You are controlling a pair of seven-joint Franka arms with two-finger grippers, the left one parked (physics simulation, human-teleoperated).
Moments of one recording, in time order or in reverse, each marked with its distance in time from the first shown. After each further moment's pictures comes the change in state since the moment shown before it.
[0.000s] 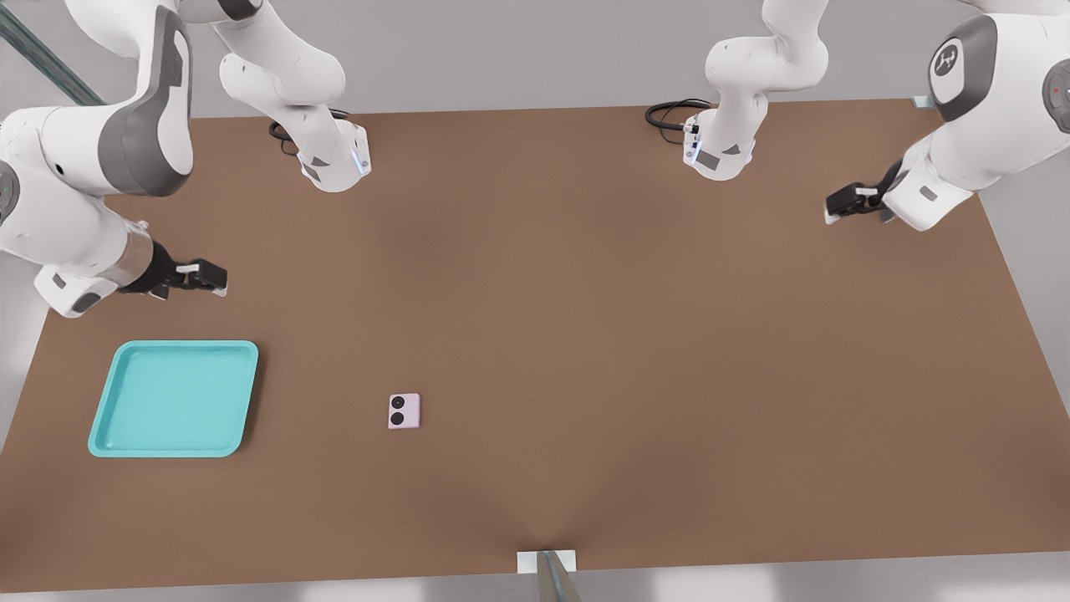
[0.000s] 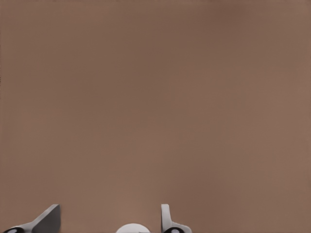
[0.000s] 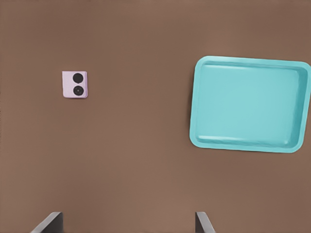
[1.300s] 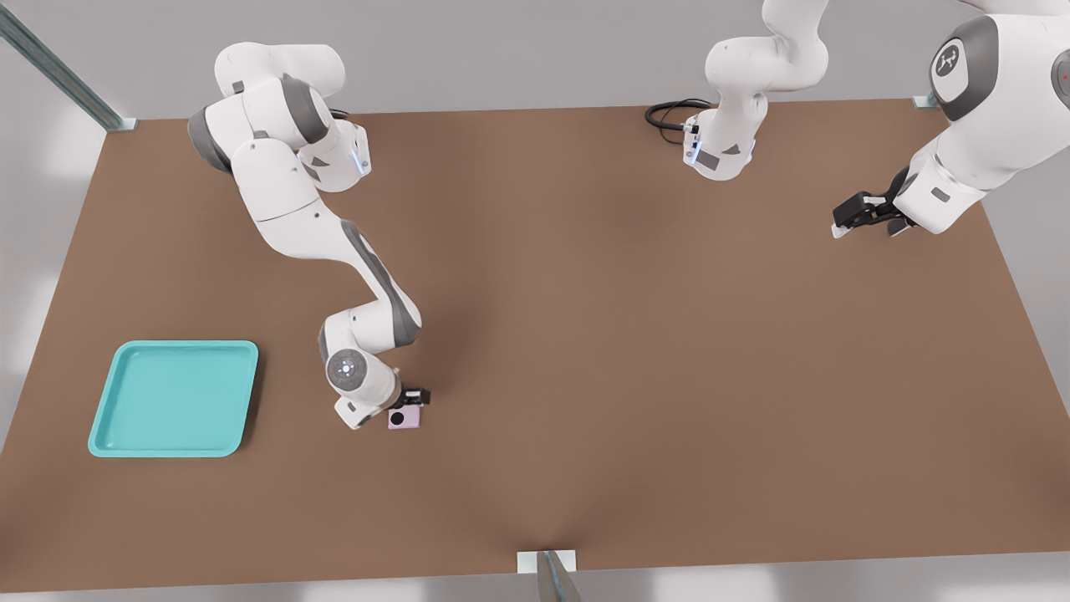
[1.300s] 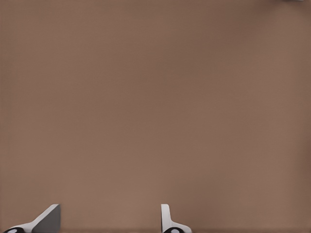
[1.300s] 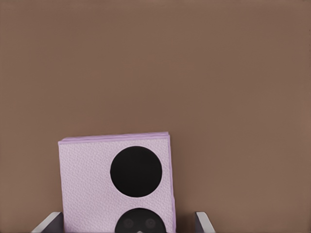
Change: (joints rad) arm 0.270 0.679 0.048 -0.176 0.003 0.945 0.377
